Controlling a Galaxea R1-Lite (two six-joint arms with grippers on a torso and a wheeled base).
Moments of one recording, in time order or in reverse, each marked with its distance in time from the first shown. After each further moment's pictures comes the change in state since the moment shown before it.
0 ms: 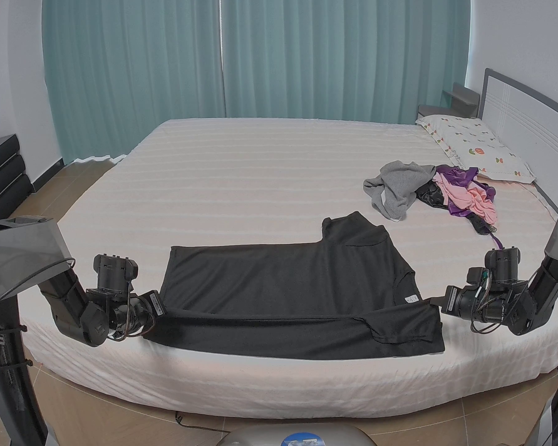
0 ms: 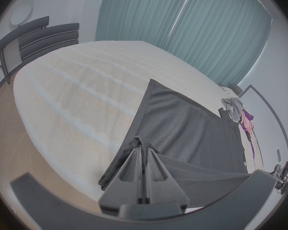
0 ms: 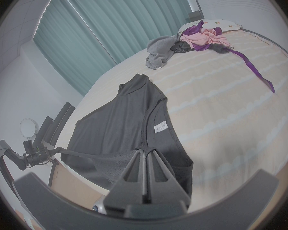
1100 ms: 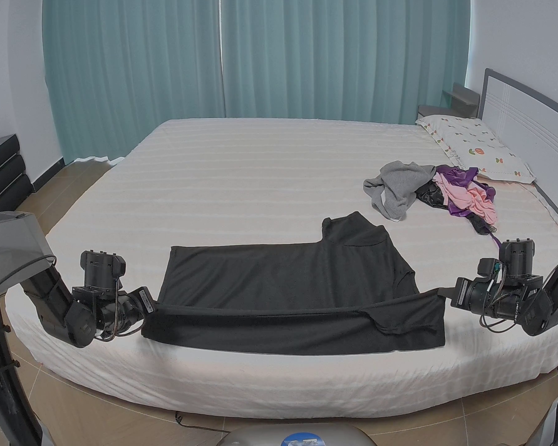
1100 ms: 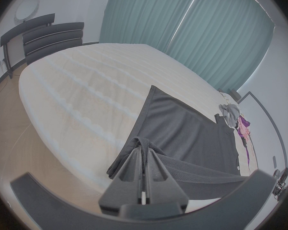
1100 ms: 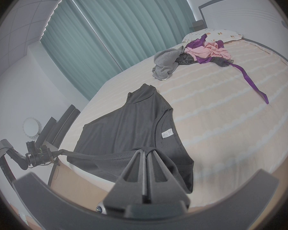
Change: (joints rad) left arm 0.013 -0.104 0.074 0.015 -0.006 -0.037; right arm 0.006 -0.146 0.067 0.002 0.000 -0.001
